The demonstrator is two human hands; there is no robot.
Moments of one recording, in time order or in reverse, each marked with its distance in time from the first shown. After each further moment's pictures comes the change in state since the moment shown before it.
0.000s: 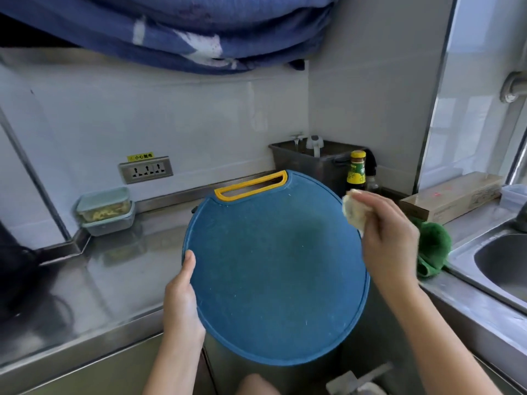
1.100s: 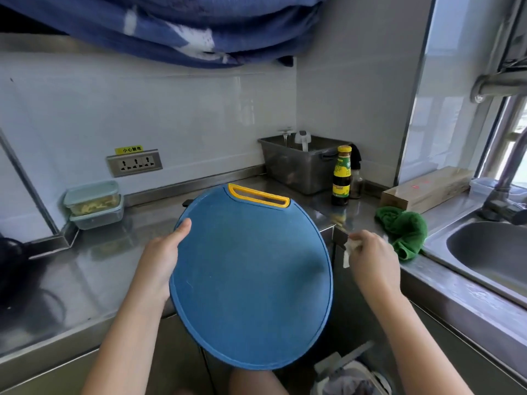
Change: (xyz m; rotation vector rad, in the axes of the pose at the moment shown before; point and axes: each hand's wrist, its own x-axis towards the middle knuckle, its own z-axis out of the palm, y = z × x) left_hand 0.013 0.057 -0.005 0.447 -0.047 0.031; right_hand -0.040 0.024 -0.003 -0.489 -0.352 0.452
